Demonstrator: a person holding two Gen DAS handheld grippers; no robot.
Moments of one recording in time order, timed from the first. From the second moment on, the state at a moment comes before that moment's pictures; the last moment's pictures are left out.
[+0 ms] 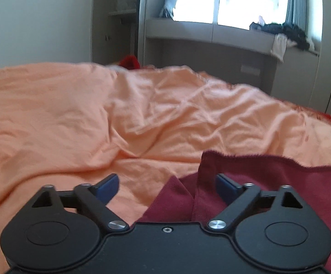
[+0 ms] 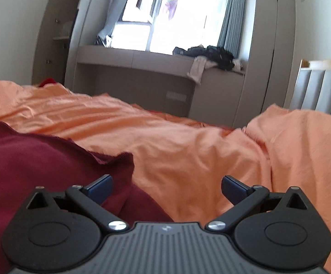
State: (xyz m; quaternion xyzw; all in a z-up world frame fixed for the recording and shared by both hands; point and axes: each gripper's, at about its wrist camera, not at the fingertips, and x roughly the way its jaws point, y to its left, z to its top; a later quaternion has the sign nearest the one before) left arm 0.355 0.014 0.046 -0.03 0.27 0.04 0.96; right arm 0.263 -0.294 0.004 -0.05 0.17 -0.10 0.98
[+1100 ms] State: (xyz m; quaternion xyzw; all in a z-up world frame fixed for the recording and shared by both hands) left arm 0.164 0.033 0.018 -0.18 0.14 -0.08 0.97; right arm 0.183 -0.159 0.008 -0.01 0.07 -0.01 1.00
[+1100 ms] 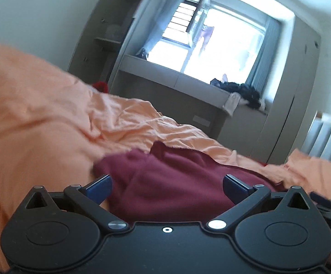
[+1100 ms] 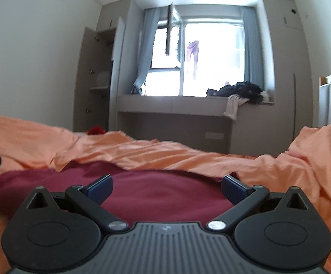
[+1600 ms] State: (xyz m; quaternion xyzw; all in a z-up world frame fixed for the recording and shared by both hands) left arm 0.156 0.035 -0.009 -0.21 0.16 -0.11 0.96; right arm 0.189 -0.134 -0.025 -0.03 0.08 -0.01 1.00
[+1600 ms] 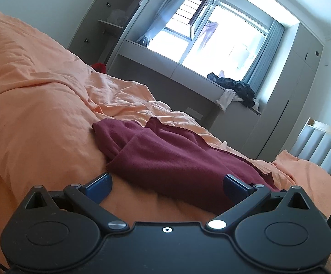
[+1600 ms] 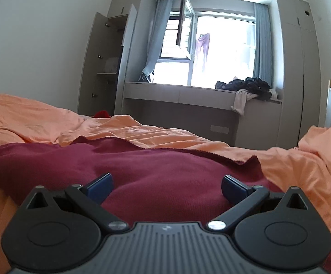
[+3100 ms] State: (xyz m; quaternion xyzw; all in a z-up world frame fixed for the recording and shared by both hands) left arm 0.244 0.025 -0.004 -0.23 0.21 -0.04 0.95; right arm 0.191 -0.119 -0.022 -0.06 0.08 -0.03 0.99
